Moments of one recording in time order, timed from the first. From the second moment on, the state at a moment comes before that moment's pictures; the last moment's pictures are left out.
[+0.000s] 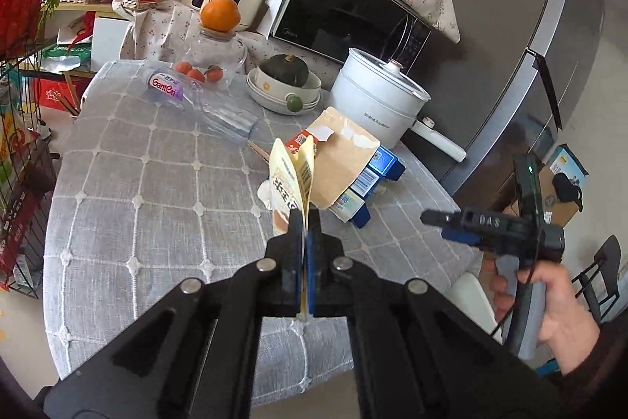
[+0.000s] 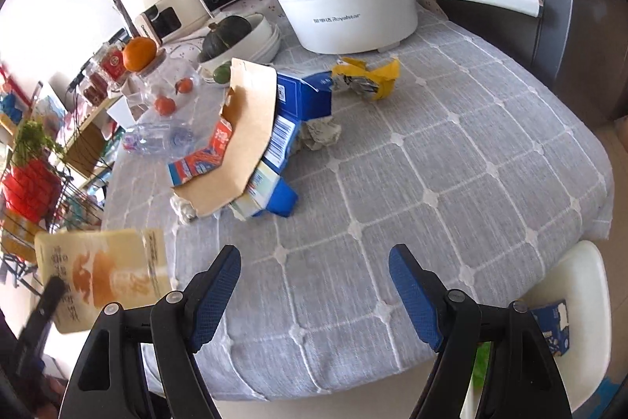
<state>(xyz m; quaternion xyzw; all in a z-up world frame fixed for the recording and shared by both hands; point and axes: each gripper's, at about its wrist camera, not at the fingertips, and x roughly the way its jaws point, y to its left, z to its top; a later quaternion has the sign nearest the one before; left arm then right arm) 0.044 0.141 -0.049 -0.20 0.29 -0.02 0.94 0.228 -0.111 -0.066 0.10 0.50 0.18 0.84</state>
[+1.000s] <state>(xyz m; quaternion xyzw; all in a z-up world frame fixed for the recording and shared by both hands) 0.023 0.133 -0.025 -0.22 0.26 -0.04 0.94 0.242 -0.090 -0.017 0.15 0.40 0.21 0.88</state>
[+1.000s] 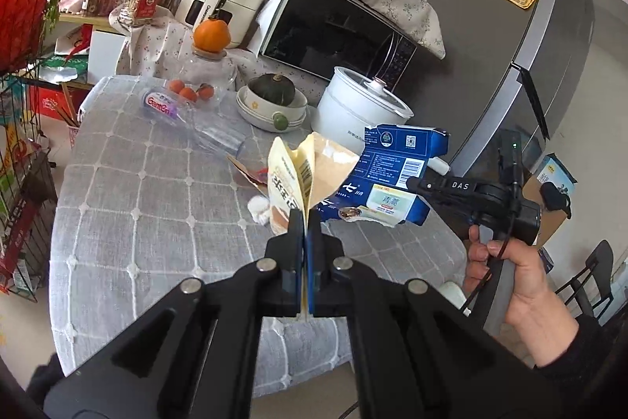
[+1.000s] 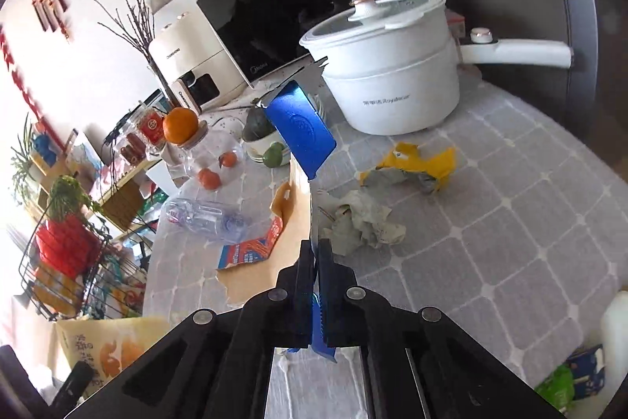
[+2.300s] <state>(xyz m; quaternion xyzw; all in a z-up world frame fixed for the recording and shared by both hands) 0.034 -0.134 -0.029 -0.13 0.34 -0.24 0.90 0.103 -0.401 -0.089 0.21 0.56 0.04 0.80</state>
